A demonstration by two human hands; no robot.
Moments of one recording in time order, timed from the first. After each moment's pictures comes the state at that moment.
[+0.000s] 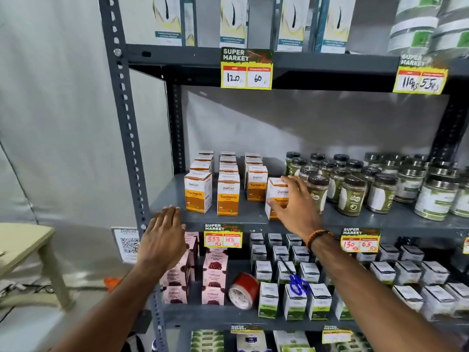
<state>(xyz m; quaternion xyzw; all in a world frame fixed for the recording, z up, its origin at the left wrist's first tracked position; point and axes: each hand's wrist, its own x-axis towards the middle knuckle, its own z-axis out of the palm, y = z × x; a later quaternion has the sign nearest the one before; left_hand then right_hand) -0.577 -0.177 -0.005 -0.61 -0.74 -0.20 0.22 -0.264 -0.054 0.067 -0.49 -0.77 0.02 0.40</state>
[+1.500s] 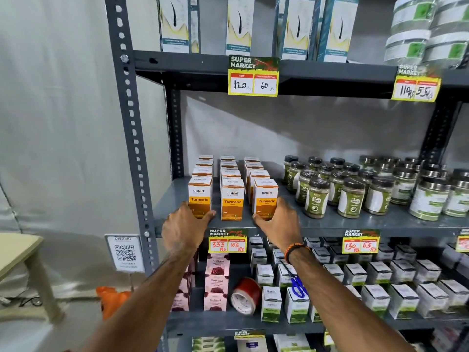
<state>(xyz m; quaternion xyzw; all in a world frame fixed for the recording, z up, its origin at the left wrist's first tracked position) -0.539 -0.142 0.036 -0.46 -0.77 -0.43 0.08 -0.314 -0.063 0.035 -0.53 -0.72 0.08 0.43</state>
